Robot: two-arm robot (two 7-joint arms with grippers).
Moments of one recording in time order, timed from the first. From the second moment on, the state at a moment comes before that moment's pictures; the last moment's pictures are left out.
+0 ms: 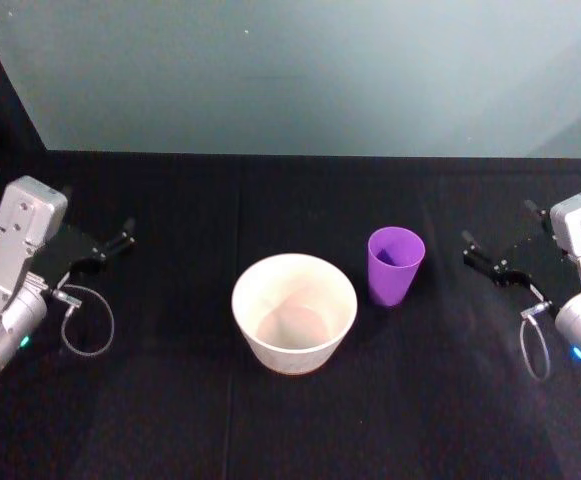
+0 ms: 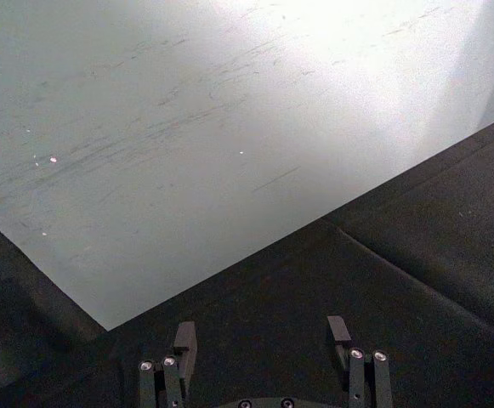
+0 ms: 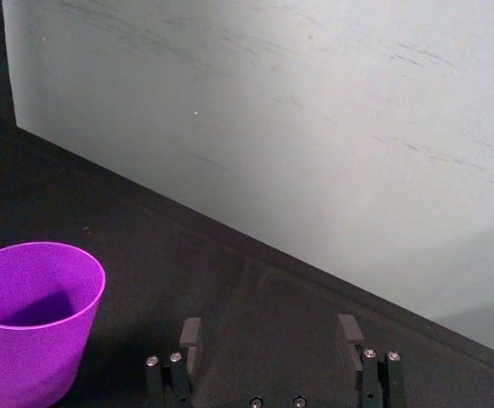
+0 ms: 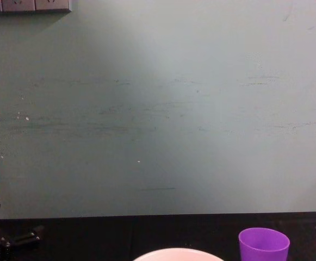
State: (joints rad) left arm -0.20 0.60 0.45 -1.41 -0.25 -0.12 0.03; right arm 0.20 0.60 -0.45 -1.41 0.25 -0.12 -0.03
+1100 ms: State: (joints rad) left arm -0.20 0.60 0.45 -1.41 -0.25 -0.12 0.03; right arm 0.20 0.60 -0.45 -1.41 0.25 -0.12 -0.03
